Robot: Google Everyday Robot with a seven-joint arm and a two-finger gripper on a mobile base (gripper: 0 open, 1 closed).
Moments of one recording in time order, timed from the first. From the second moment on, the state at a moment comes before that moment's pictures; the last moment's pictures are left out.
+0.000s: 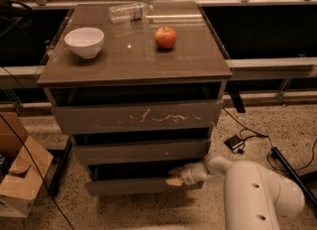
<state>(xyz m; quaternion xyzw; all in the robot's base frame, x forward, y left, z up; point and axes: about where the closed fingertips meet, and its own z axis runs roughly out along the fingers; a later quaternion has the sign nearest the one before) 0.610 -0.074 0.206 -0.44 0.79 0.34 0.26</state>
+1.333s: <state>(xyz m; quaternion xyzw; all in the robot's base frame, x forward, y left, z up) 0.584 -0.086 0.198 -0.46 0.79 0.34 0.22</state>
